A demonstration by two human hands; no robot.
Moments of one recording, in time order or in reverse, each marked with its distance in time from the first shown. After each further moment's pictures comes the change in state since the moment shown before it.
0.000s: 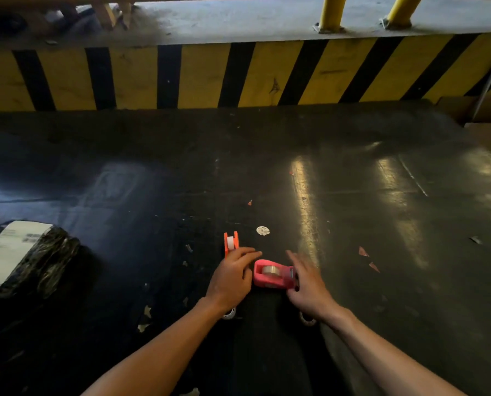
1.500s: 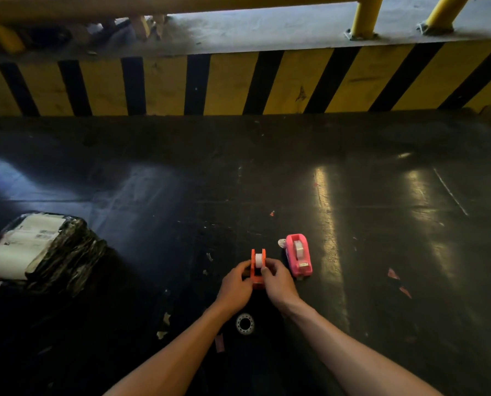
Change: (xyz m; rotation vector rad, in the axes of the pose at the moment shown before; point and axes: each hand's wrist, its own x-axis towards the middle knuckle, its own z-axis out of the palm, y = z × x) left_hand 0.007 -0.019 -0.018 -0.461 -0.092 -0.608; right_hand 0.052 -0.095 0.049 0.647 0.020 0.180
